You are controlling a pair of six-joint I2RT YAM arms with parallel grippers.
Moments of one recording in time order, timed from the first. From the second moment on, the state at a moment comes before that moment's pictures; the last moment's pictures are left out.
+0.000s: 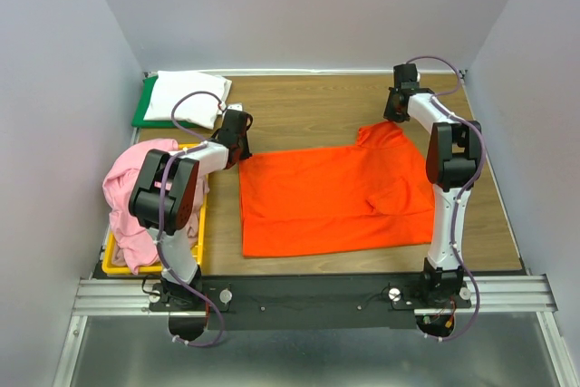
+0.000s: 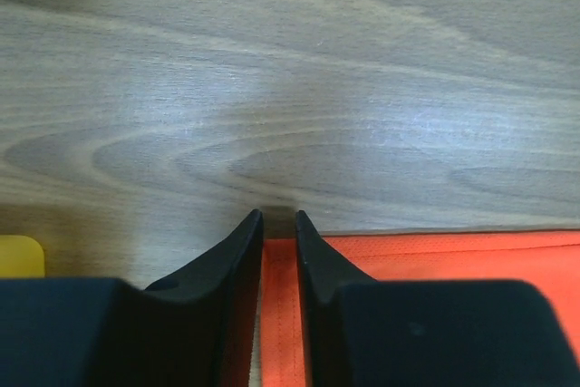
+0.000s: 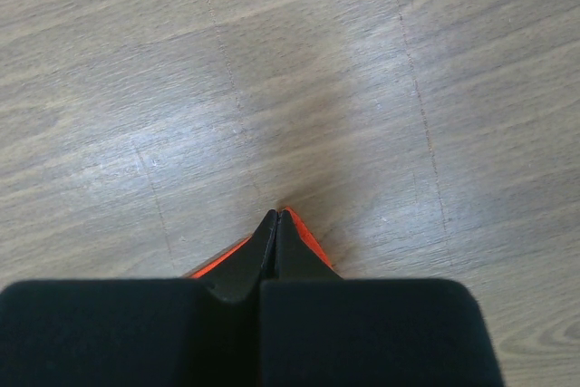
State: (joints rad) left arm -0.29 1.84 1.04 -0.02 -0.22 -0.35; right arm 0.07 2.30 1.82 -0.43 0.17 0.29
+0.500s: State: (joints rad) left arm -0.29 1.84 1.05 -0.05 -0.22 -0.35; right arm 0.07 2.30 1.81 -0.43 0.16 0.29
